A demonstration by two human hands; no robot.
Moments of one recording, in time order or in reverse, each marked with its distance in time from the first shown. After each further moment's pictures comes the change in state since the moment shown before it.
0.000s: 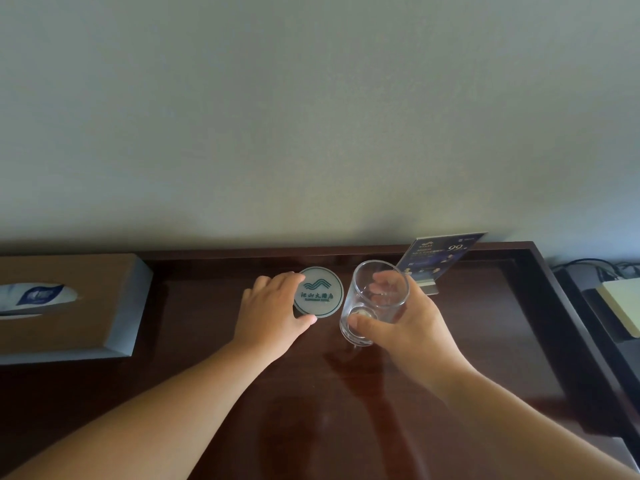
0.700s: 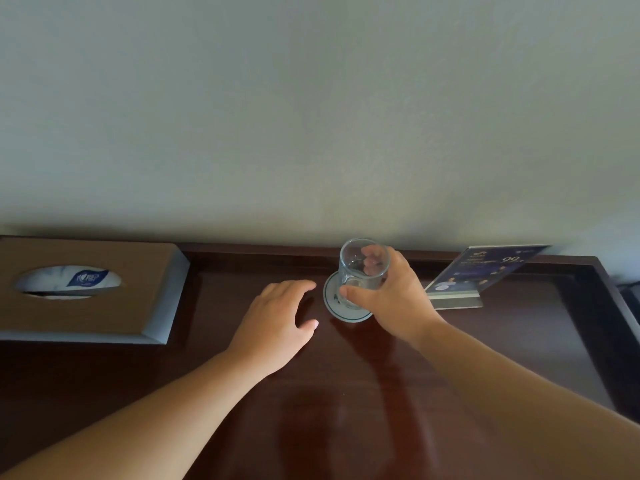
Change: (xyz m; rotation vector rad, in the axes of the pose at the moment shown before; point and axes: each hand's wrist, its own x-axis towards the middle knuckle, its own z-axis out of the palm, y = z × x) left_hand -0.020 -0.031 -0.021 -0.180 -0.001 -0.003; right_hand 0.075 0.005 0.056 -0.080 -0.101 -0.069
